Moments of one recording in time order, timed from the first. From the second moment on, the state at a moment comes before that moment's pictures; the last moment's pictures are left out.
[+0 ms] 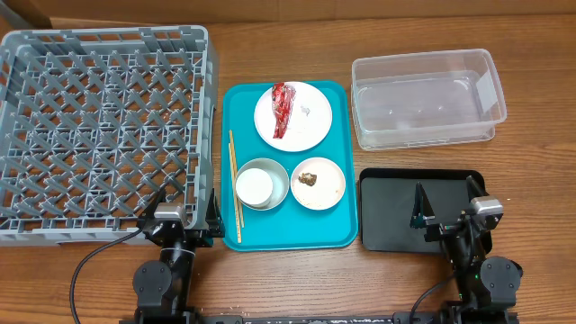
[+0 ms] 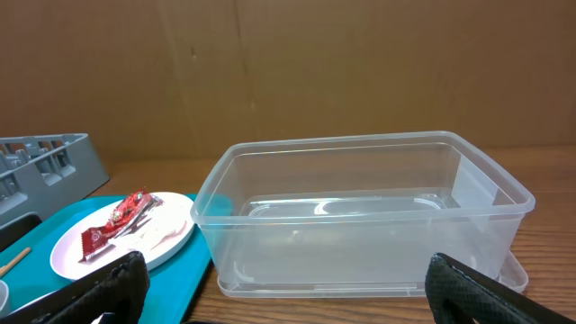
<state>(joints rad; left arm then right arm) 0.00 0.01 0.01 -0.08 0.05 -0.11 -0.01 0.01 0.02 -0.02 -0.15 0.10</state>
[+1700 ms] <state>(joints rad) 0.12 1.15 1.19 -1.24 0.04 -0.18 -0.01 1.32 1.32 -0.90 -0.36 0.23</state>
